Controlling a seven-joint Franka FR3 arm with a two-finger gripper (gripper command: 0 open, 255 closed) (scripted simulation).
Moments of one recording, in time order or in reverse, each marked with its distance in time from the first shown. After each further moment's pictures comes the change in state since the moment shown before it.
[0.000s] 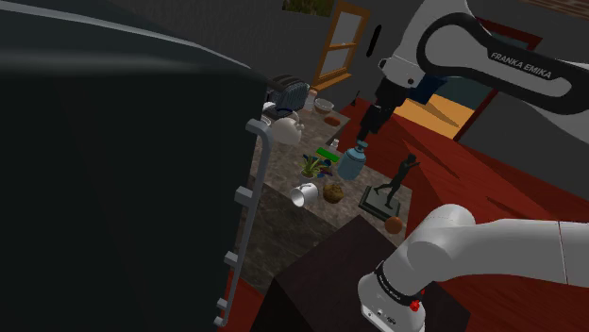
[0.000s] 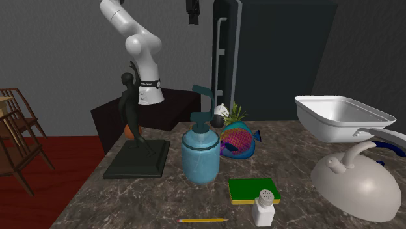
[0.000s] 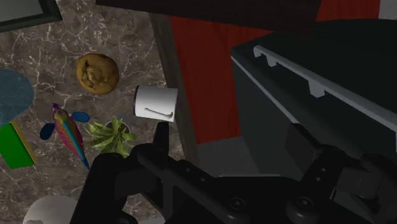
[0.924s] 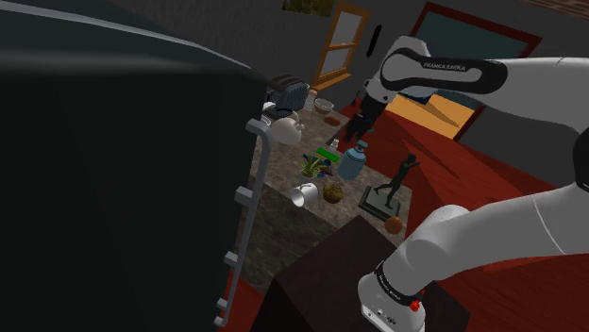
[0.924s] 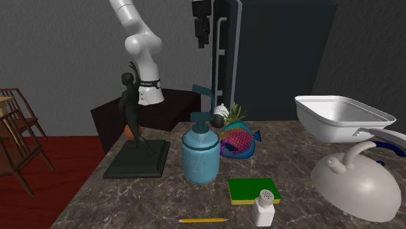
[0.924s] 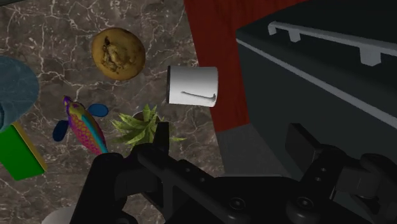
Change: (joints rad) arm -0.036 0.305 -0.230 -0.002 -0.007 0.307 -0.186
